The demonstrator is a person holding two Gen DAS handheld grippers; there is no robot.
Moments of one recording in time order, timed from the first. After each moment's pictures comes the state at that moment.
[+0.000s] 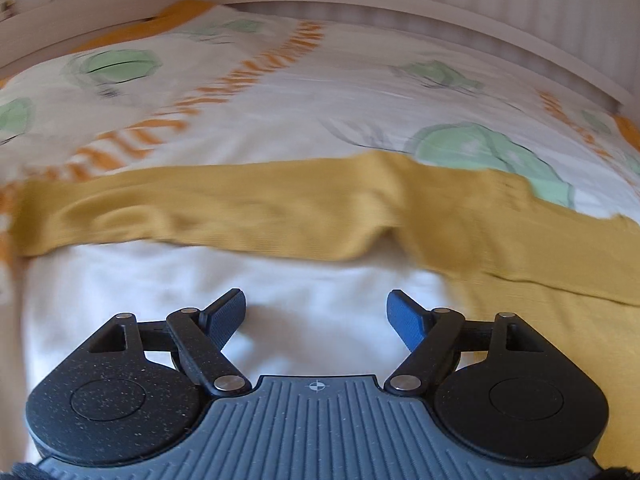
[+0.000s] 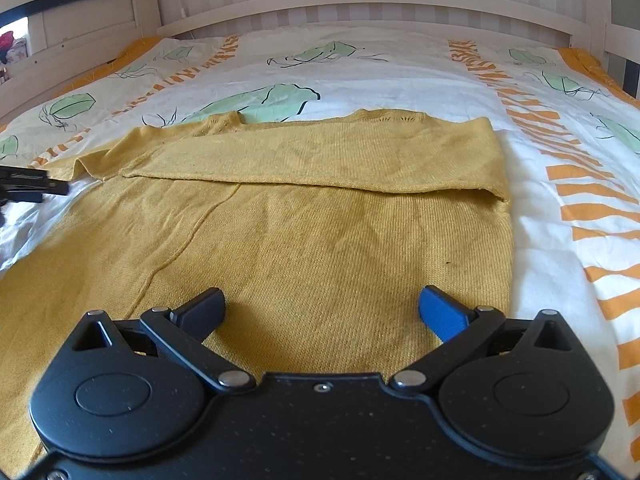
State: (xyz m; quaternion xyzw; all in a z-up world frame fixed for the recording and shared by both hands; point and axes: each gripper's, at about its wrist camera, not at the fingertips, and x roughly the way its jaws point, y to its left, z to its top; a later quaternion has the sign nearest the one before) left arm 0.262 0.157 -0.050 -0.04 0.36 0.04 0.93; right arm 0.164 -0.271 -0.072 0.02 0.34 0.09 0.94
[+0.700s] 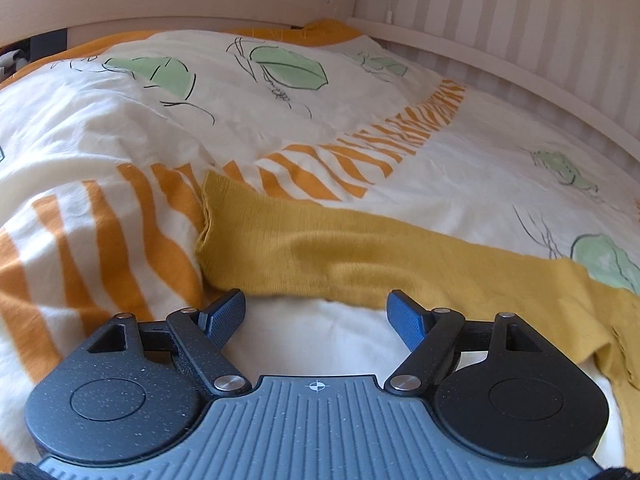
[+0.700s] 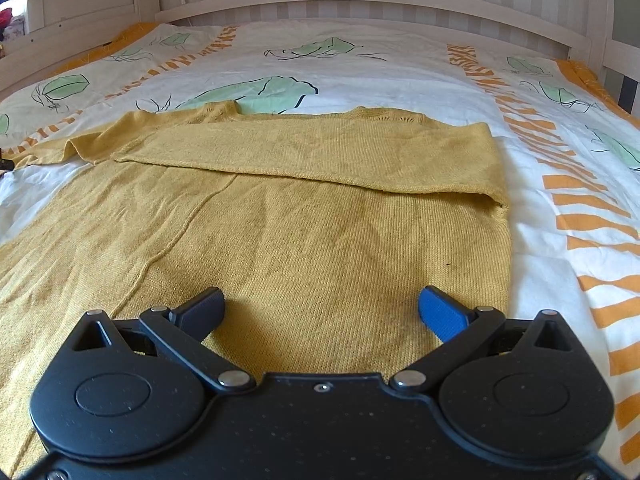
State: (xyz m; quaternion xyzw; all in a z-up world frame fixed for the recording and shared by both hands) left arm 0.261 0.298 -0.051 -0.13 0.29 0.17 0.93; right arm 0.164 -0.260 -0.073 -0.01 0.35 0.07 0.94
